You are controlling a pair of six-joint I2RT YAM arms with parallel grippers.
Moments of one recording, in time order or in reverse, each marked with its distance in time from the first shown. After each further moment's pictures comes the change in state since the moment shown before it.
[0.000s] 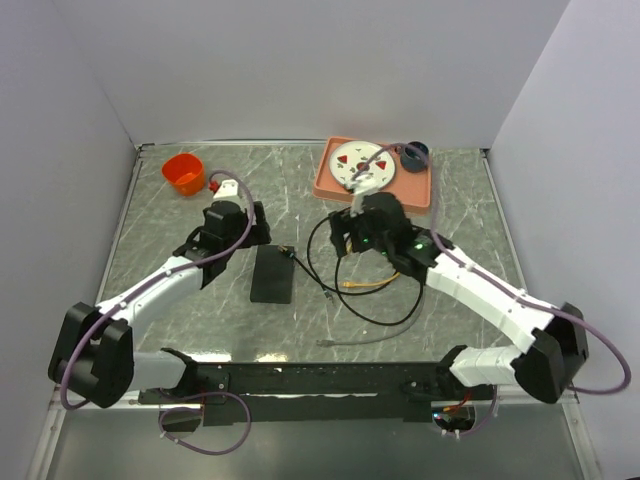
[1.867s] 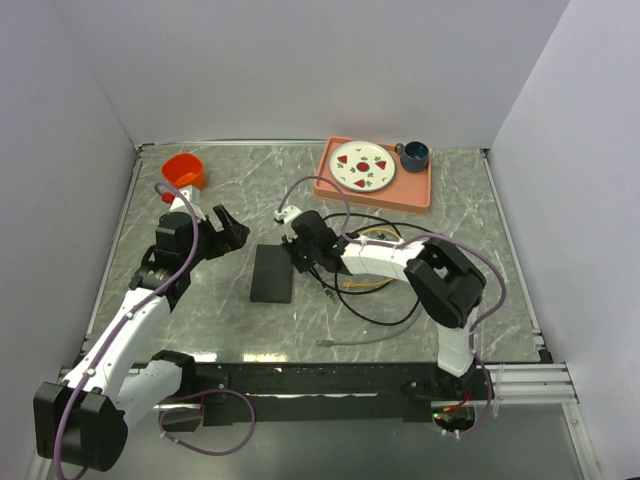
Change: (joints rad) left arm 0.239 -0.337 -0.106 -0.149 0.323 -0.143; right arm 0.150 0.668 0.147 0.336 -0.153 -0.069
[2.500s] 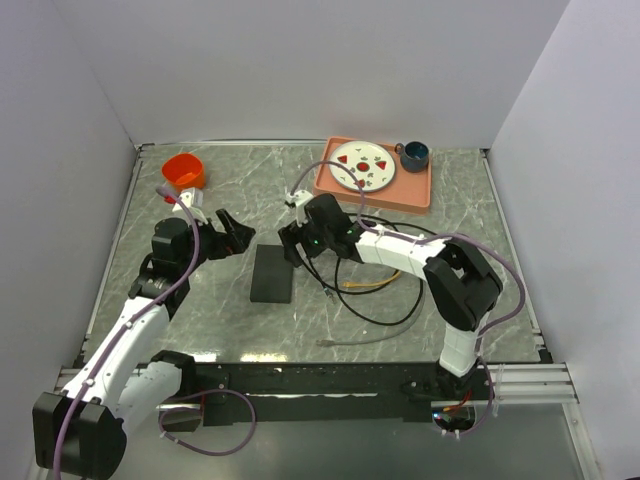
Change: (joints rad) left arm 0.000 -0.056 -0.060 0.120 0.121 0.042; right arm -0.076 -0.096 0.036 -0.063 -0.134 -0.012
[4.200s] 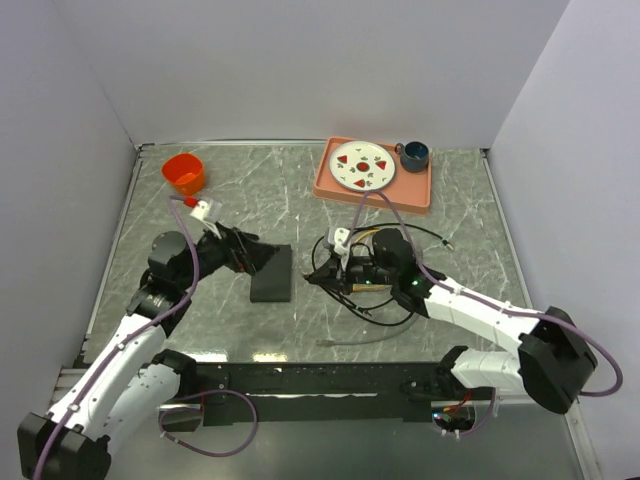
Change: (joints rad) left arm -0.113 -0.132 -0.039 0.138 0.265 0.008; right arm -0.030 -0.608 -0.589 0.363 -0.468 -0.247
